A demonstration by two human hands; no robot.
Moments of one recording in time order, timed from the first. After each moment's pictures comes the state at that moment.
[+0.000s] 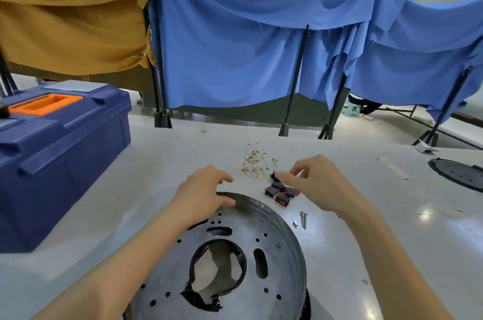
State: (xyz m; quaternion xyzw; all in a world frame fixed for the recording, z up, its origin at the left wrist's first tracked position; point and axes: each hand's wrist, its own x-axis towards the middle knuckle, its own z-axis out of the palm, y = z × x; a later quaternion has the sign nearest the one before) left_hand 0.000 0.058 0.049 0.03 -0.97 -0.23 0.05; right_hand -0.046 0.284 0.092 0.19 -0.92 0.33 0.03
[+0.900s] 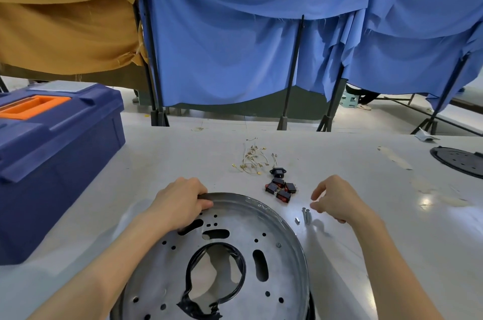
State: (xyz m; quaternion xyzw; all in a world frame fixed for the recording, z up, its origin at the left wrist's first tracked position) left_hand -0.008 0.025 0.028 0.04 -0.99 -0.16 0.01; right_hand -0.102 0.328 0.022 0.03 -0.96 0.28 -0.06
